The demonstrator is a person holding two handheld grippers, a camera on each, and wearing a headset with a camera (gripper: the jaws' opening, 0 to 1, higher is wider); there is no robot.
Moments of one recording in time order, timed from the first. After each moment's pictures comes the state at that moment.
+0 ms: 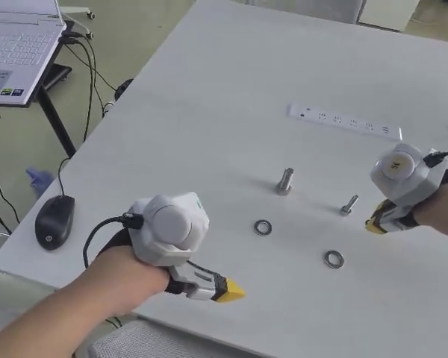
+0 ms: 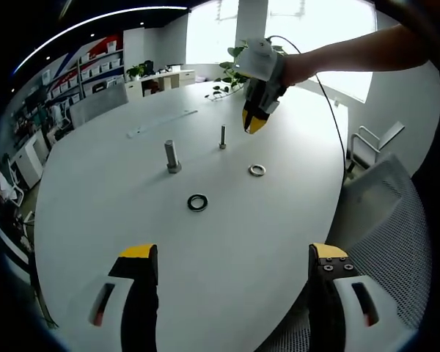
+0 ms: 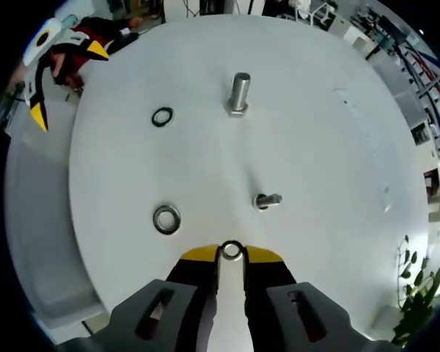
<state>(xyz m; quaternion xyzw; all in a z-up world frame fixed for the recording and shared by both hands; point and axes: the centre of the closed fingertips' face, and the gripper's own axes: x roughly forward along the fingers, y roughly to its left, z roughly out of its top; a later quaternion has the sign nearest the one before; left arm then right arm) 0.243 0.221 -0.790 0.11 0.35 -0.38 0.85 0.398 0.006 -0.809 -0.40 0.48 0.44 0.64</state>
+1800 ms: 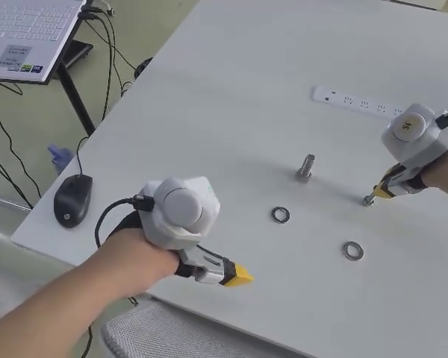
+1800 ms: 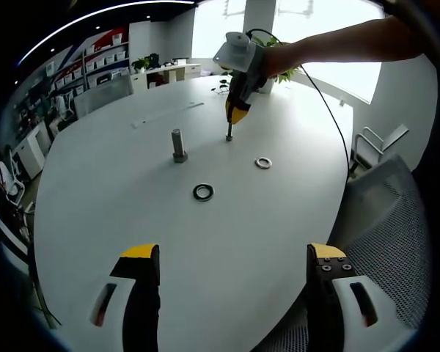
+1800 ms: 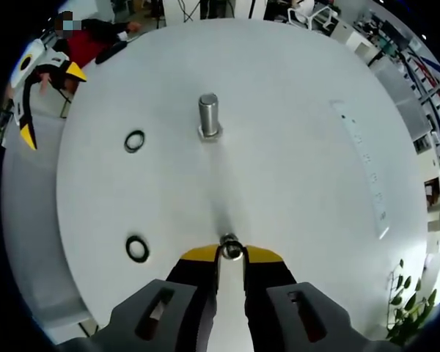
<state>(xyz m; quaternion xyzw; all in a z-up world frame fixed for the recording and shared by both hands) 0.242 0.232 -0.799 0.10 0.37 -0.36 0.85 0.442 0.033 -0.826 -0.41 0.47 0.46 0.64</state>
